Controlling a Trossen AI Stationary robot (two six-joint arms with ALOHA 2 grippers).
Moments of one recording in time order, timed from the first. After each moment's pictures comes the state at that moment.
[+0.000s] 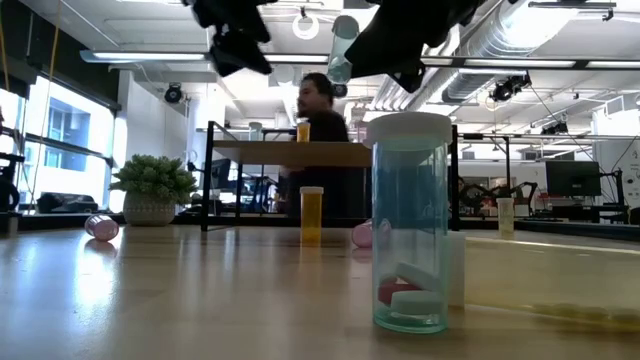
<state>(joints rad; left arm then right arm) 0.12 1.40 1.18 -0.62 0.15 -0.26 0.17 1.51 1.05 -0.18 0.00 0.34</state>
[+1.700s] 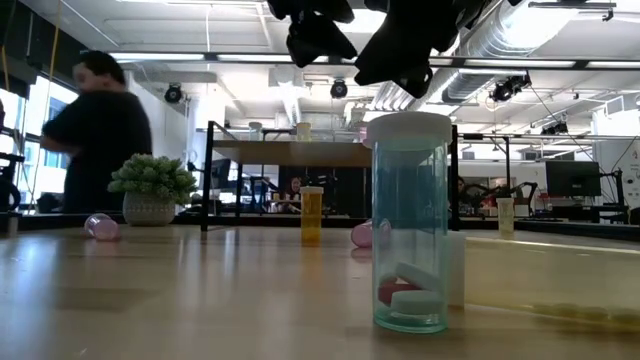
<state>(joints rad) 0.07 1.71 1.48 -0.60 0.21 -0.08 0.17 1.51 1.05 -0.22 -0.03 0.37</state>
